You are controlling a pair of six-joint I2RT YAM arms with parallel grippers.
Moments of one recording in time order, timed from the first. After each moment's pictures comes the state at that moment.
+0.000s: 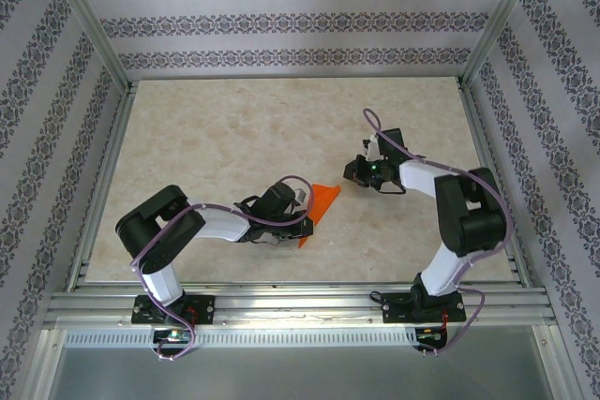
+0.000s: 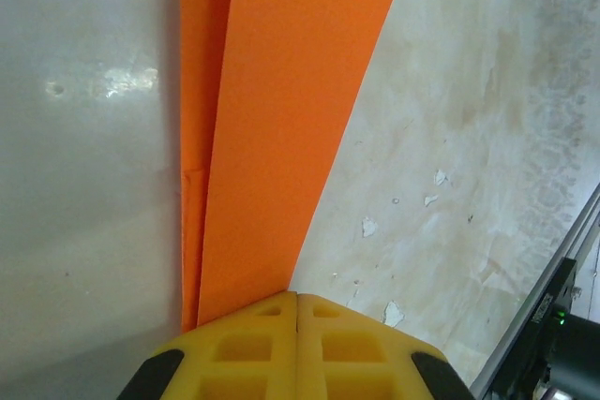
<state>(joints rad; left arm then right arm) -0.82 1.75 0.70 0.24 0.36 -0.95 0.19 1.67 0.86 -0.16 -0.55 0.57</state>
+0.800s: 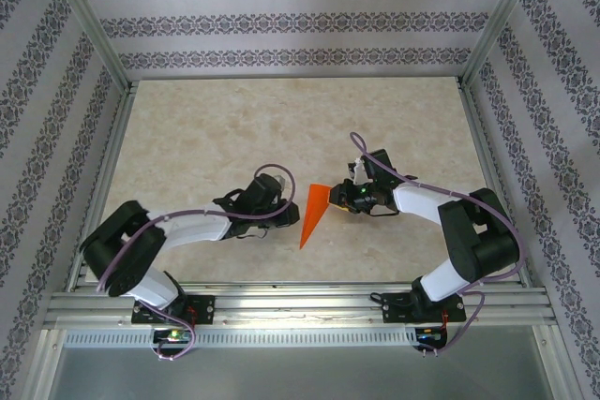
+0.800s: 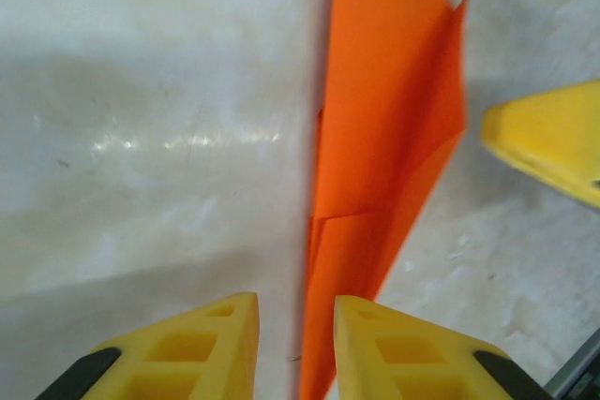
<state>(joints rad) -0.75 1.55 0.69 0.00 0.19 -0.89 0.36 1.55 0.68 -0.15 -0.59 0.68</state>
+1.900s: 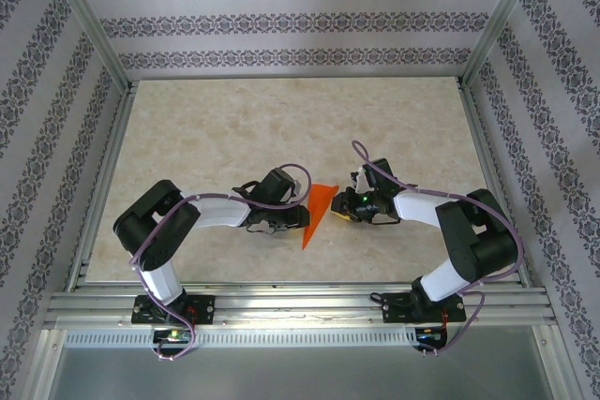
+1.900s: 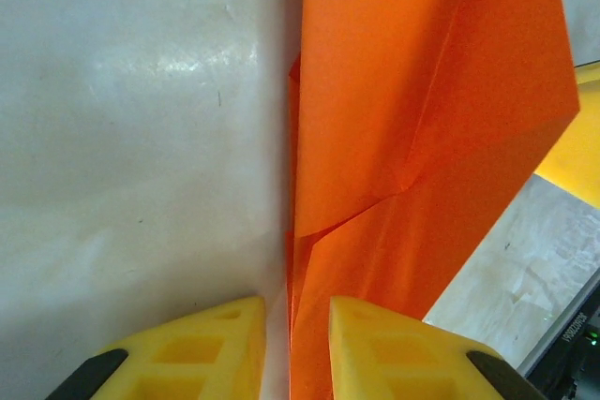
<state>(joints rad) -0.74 1.75 0.82 -0.03 0.39 -0.84 0.36 1.55 0.60 -0.08 -0.59 0.73</state>
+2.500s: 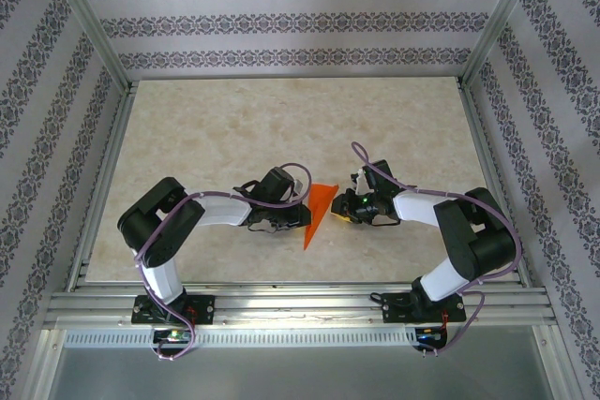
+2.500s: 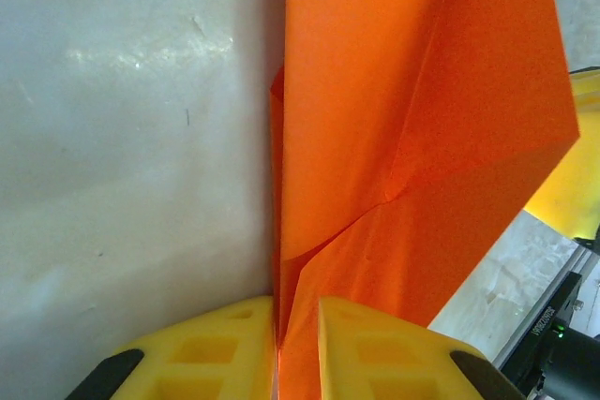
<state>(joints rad) -0.72 1.78 0.82 0.03 0.45 -0.87 0.36 1.56 0.59 -0.07 -0.59 0.73</state>
